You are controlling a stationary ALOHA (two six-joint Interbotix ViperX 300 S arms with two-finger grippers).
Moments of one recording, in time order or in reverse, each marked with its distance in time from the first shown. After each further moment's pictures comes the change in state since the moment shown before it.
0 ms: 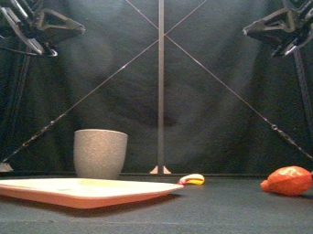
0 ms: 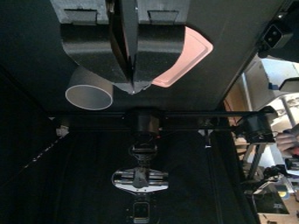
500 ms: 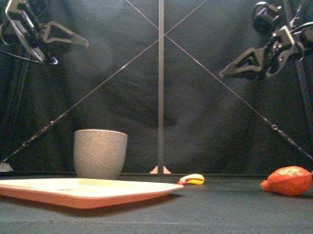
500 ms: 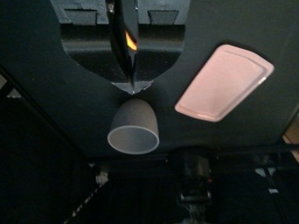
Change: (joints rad) left arm 0.115 0.017 0.000 0.000 0.054 0.003; right arm -0.215 0.296 -0.066 -0.048 0.017 0.002
